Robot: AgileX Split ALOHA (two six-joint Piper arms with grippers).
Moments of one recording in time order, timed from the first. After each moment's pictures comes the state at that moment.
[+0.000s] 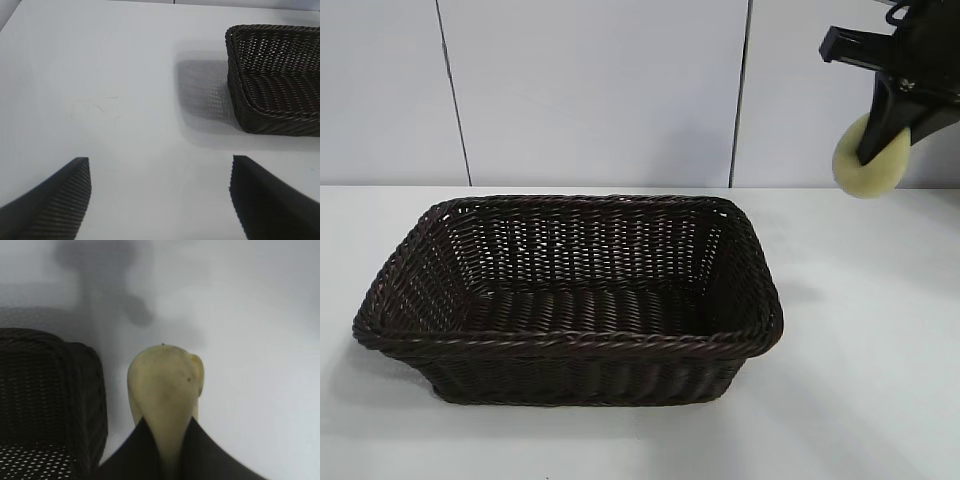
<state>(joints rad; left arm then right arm) -0.02 -0.01 -0.48 -0.03 1.12 0.03 0.33 1.72 -1.39 0.25 0.90 0.02</state>
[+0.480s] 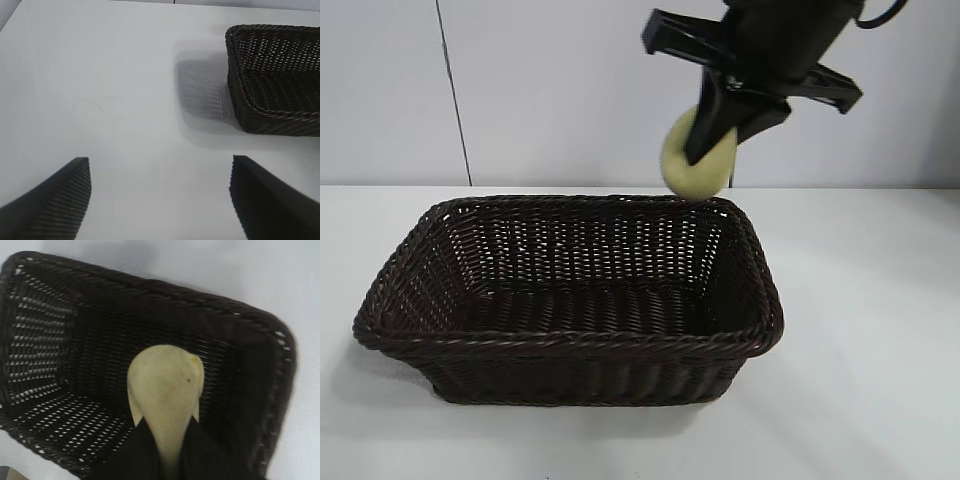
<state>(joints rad) -0.02 -0.01 -0.48 -0.03 1.12 0.03 0.63 1.74 -1.39 0.27 0.66 0.03</state>
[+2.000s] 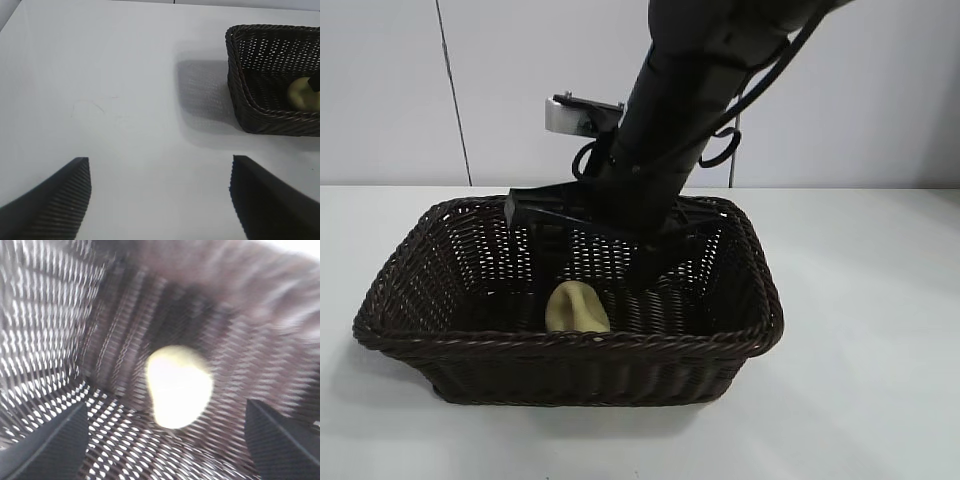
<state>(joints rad) -0.02 -0.01 -0.48 -0.03 1.12 0.03 0.63 1.99 -1.65 0.13 0.94 0.19</state>
